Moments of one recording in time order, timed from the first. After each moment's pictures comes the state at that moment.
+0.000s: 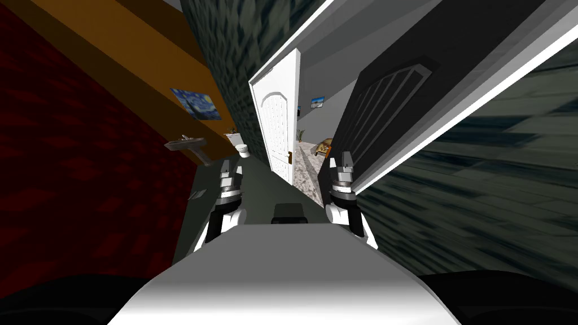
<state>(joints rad) 0.51 0.04 0.06 -2.30 0.09 -0.39 -0.17</state>
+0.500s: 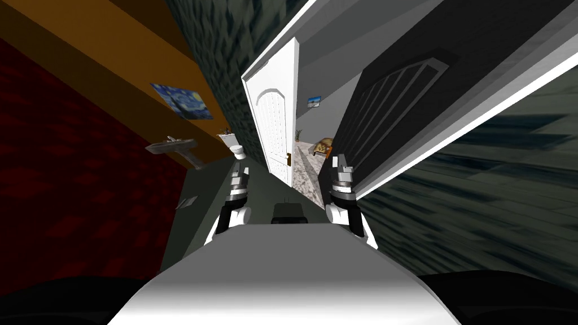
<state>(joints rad) 0.46 0.06 0.01 -2.20 0.09 -0.37 -0.14</state>
